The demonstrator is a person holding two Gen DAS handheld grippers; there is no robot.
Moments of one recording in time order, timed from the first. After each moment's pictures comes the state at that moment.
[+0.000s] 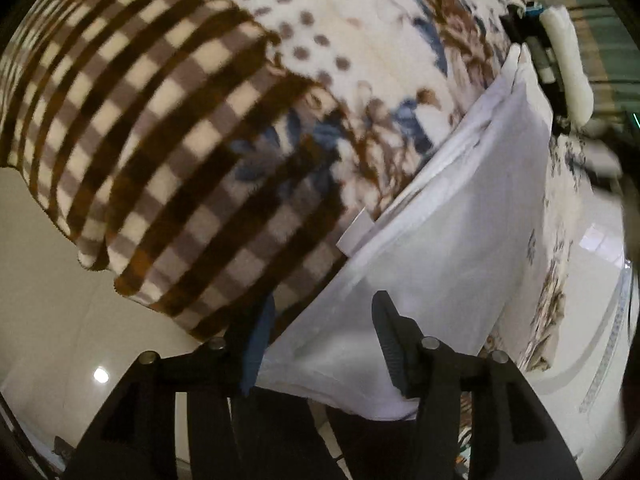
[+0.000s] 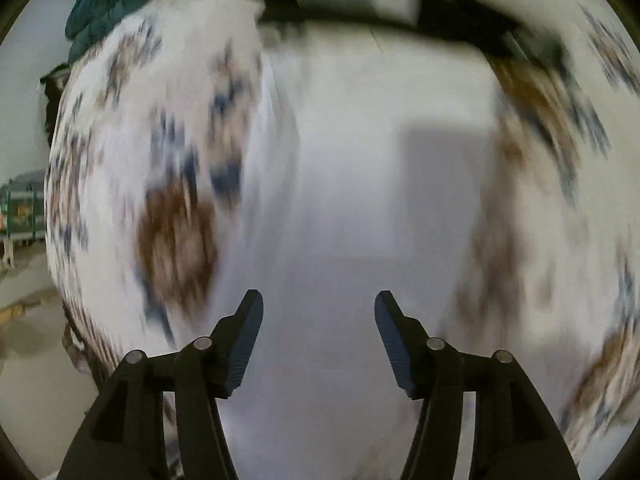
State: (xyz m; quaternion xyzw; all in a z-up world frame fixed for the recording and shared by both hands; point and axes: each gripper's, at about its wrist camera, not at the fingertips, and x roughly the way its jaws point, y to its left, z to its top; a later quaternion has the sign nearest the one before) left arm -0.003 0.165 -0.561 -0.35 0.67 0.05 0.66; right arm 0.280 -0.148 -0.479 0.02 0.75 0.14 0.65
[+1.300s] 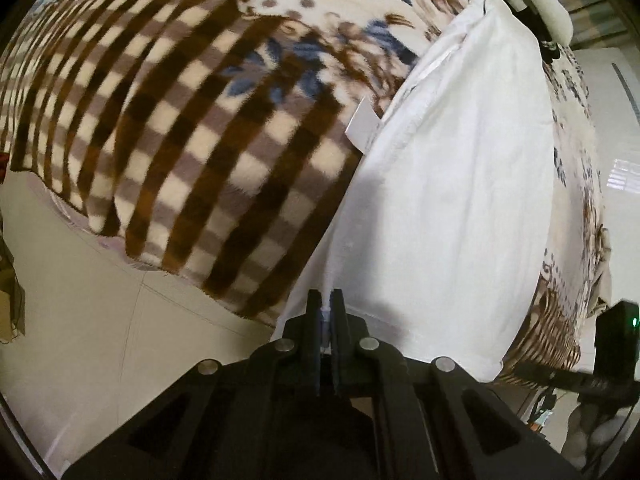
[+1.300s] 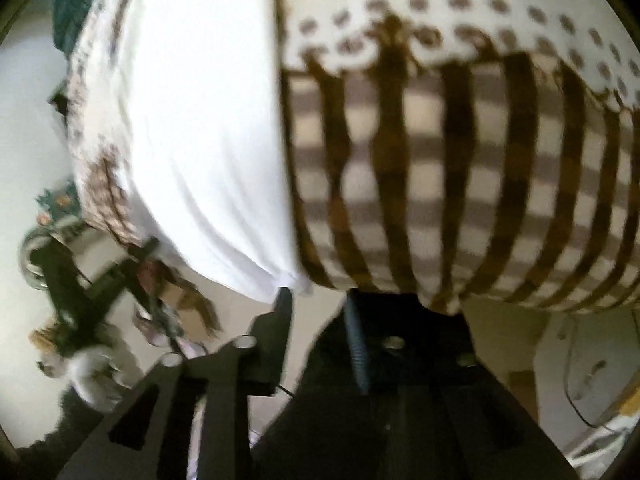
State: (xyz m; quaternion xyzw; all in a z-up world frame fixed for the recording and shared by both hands) left arm -0.082 0.046 -0.567 -0.24 0.67 0.04 0.70; right arm -0.069 -0.274 -0.552 0.24 0.78 0.15 0.56
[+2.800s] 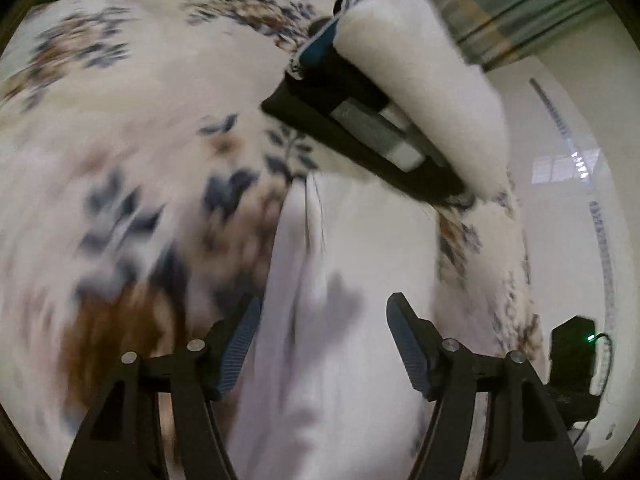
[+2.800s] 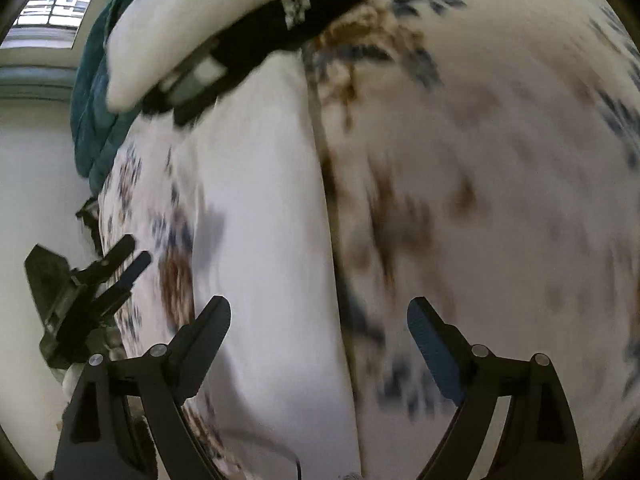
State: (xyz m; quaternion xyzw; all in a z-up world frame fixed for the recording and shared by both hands) left arm 0.370 0.038 -0.511 -0.23 0.57 -0.13 0.77; right arm 0.342 -0.313 -0.488 0.28 0.65 0.10 0.70
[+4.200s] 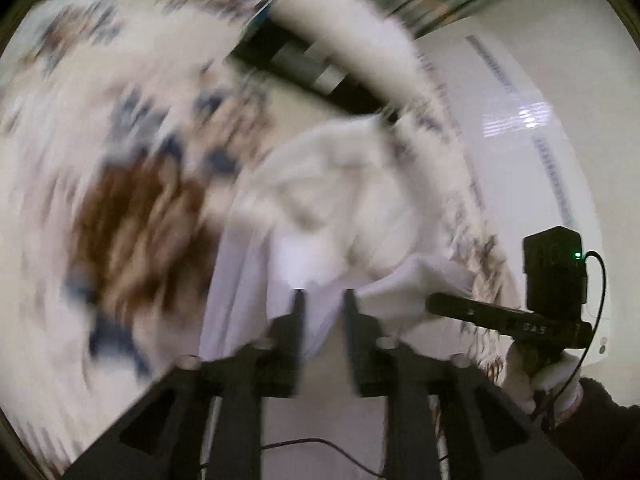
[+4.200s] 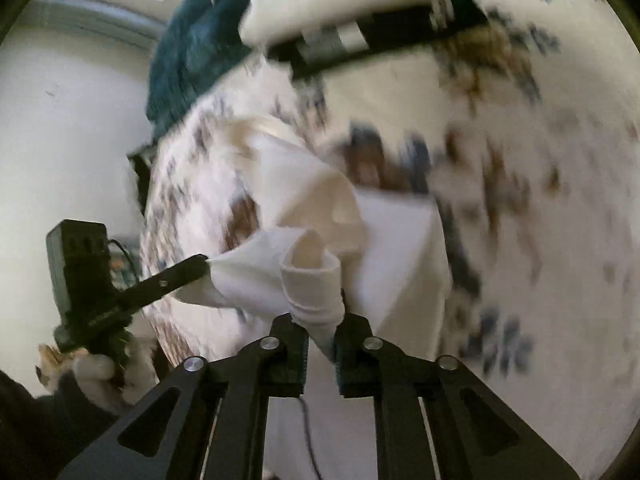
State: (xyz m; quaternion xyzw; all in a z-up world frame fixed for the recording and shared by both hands) left arm 0.190 0.061 -0.450 -0.23 0.59 -0.21 0.75; right arm 0.217 -0.233 -0.447 0.21 0.64 0.24 0.70
